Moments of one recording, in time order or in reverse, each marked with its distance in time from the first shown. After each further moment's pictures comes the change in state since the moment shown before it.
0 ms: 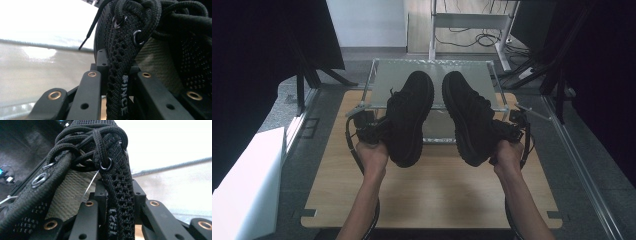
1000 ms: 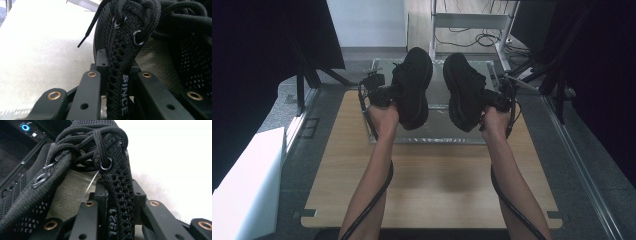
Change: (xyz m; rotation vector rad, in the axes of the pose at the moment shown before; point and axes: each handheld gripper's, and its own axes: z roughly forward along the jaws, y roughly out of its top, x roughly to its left) left arm 0.005 0.069 0.075 0.045 0.184 -0.040; right arm -0.006 0.057 0.068 -0.037 -0.212 0.045
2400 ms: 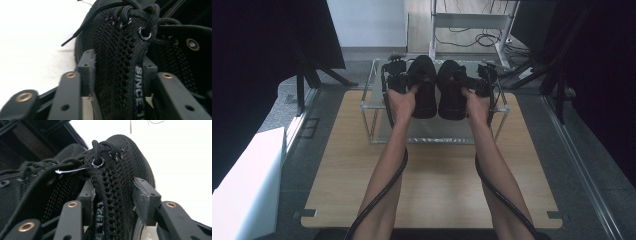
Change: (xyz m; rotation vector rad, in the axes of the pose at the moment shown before) left arm -0.035 0.021 0.055 0.123 0.138 0.063; right arm 0.034 0.012 0.052 0.015 -0.168 -0.179
